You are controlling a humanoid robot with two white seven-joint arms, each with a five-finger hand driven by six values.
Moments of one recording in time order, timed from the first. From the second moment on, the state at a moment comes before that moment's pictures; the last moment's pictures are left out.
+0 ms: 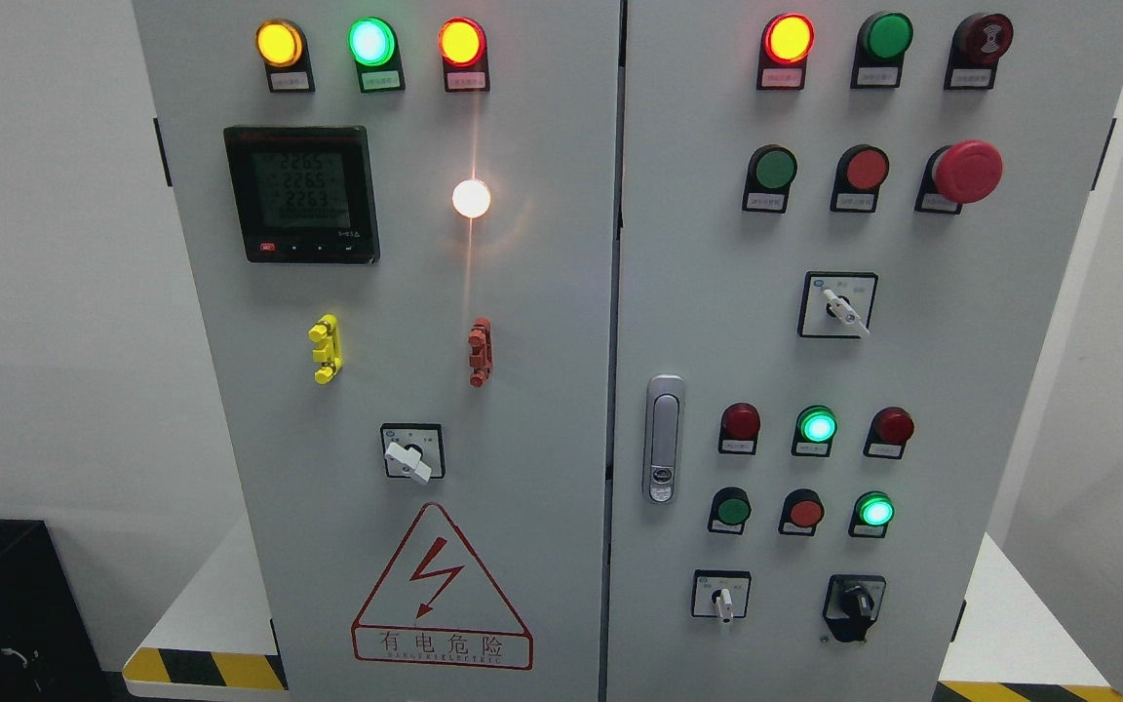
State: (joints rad) left arm 0.00 -0.10 -0.14 0.00 0.10 -0.06 0.15; right arm 0.10 0.10 0.00 -0.18 0.00 -0.02 0.21
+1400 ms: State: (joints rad) left arm 0.00 -0.10 -0.14 0.00 0.10 -0.06 0.15; right arm 0.09 0.11 -0.18 -0.31 -0.06 -0.18 0.37
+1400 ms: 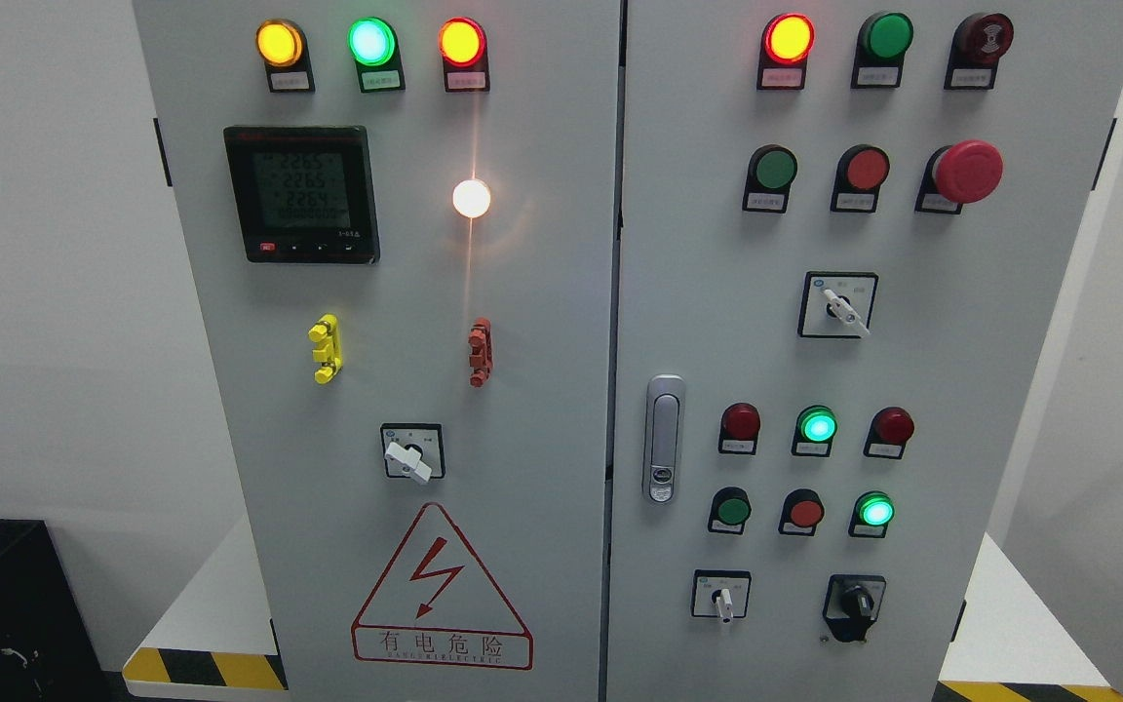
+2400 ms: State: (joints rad) left arm 0.00 -0.10 -0.14 0.00 0.10 -0.06 0.15; right arm 0.11 0.12 -0.25 -0.83 0.23 -0.29 0.25
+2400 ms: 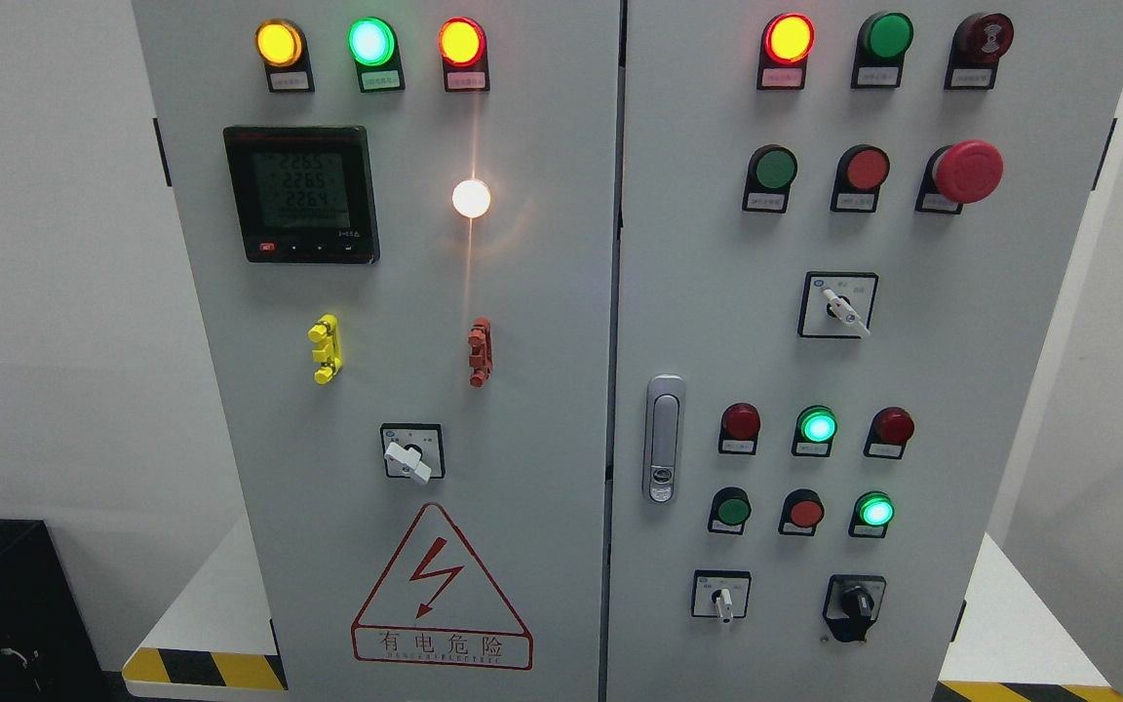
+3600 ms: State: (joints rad) left arm 0.00 -0.10 -0.14 0.00 0.10 -0.06 0.15; right arm 0.11 0.12 -0.19 -1.30 0.80 -0.19 -0.15
